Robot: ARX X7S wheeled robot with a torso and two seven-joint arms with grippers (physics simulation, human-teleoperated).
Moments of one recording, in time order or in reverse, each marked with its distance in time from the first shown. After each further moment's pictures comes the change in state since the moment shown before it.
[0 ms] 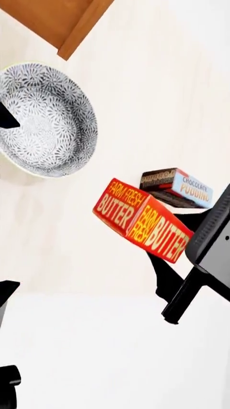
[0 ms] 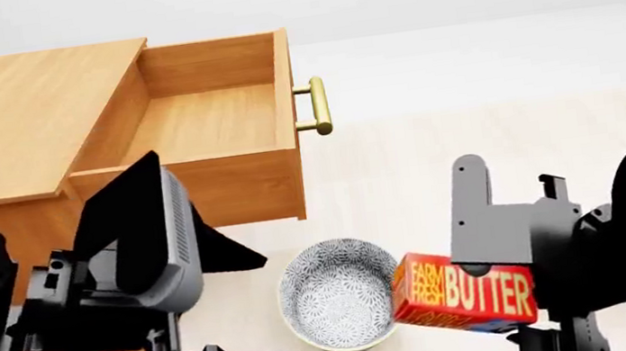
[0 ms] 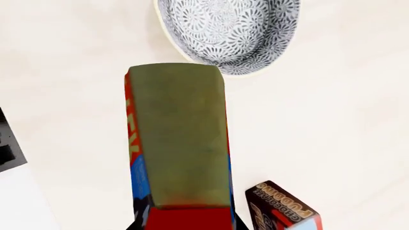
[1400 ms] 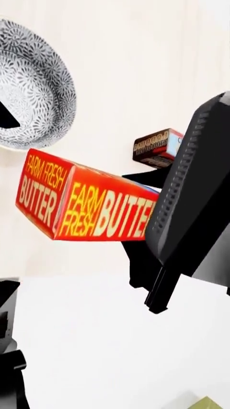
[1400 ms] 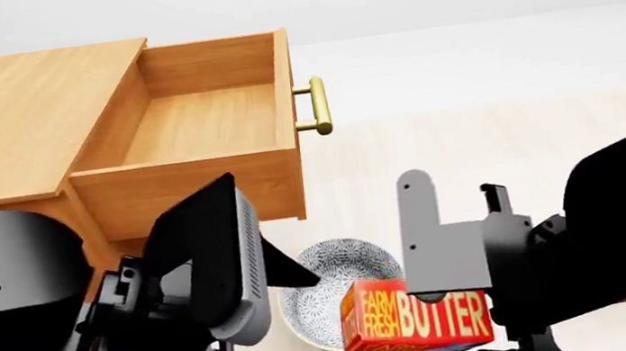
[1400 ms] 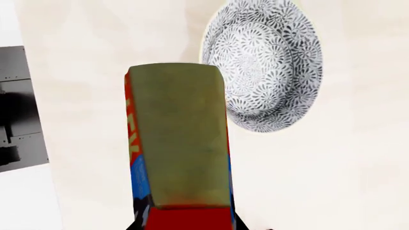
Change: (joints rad) left arm 0.006 0.120 0.083 0.020 0.072 0.043 0.037; right arm 0.012 -0.094 0.037 -0.038 0.077 -0.071 0.015
